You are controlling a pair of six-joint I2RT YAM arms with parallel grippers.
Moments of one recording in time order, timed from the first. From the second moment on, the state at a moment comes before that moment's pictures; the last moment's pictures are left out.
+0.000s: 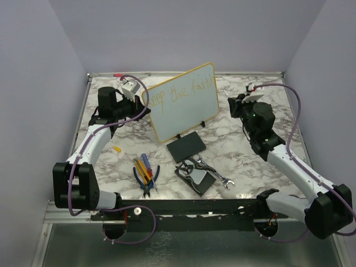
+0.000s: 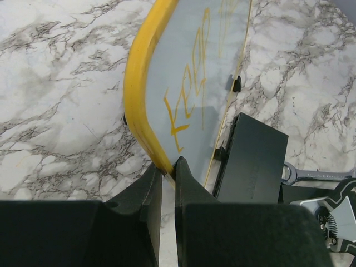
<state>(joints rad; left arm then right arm) -0.06 1.37 0.97 -0.05 0.72 0.03 0.42 1.12 0.79 0.28 0.19 0.10</state>
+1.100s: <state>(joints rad) -0.16 1.40 0.99 0.01 0.69 0.03 0.50 1.05 0.62 0.34 -0.20 0.30</state>
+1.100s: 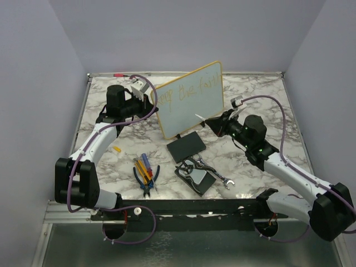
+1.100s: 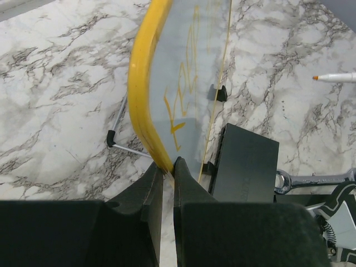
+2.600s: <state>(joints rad) -0.17 1.40 0.99 0.01 0.68 0.03 0.77 1.50 0.74 0.57 0.01 0.28</state>
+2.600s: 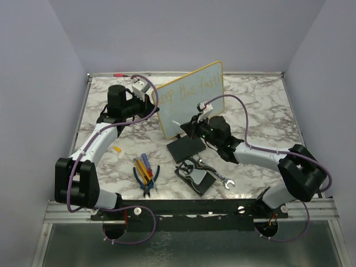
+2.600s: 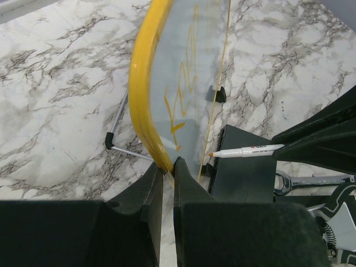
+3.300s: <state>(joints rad) -0.17 1.41 0.99 0.01 0.66 0.03 0.77 1.59 0.82 0.57 0.04 0.27</state>
